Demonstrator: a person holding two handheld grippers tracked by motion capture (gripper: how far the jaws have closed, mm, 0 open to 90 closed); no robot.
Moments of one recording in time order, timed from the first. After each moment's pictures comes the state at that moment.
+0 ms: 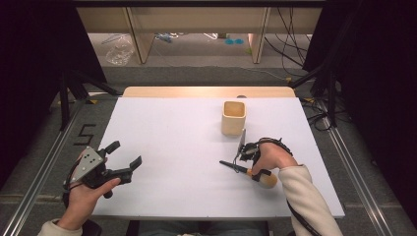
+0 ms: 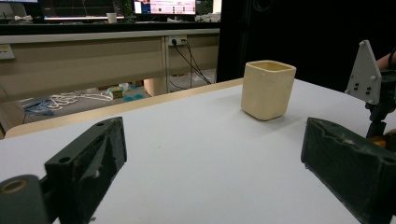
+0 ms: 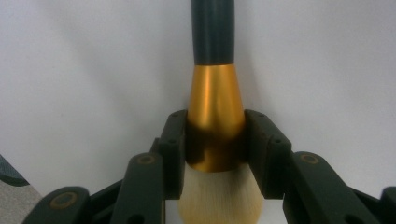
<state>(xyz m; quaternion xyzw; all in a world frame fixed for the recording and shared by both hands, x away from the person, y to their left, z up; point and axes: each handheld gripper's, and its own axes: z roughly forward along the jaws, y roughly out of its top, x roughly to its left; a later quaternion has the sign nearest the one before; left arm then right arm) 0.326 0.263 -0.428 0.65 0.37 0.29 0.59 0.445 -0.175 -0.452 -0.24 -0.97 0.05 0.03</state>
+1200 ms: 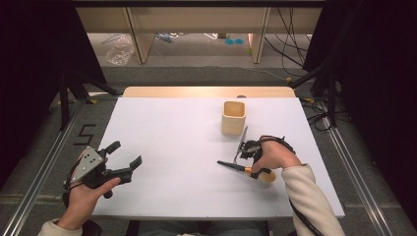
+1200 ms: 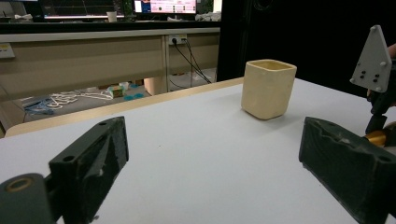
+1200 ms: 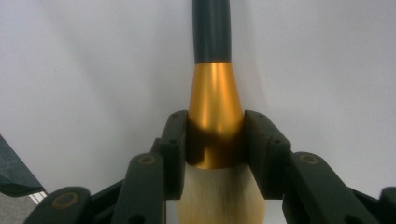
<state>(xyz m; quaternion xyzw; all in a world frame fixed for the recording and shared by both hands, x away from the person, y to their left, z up) 0.326 0.263 -0.429 0.65 0.38 0.29 0.59 0.441 -0.175 -0.439 -0.23 -0.97 0.01 0.02</state>
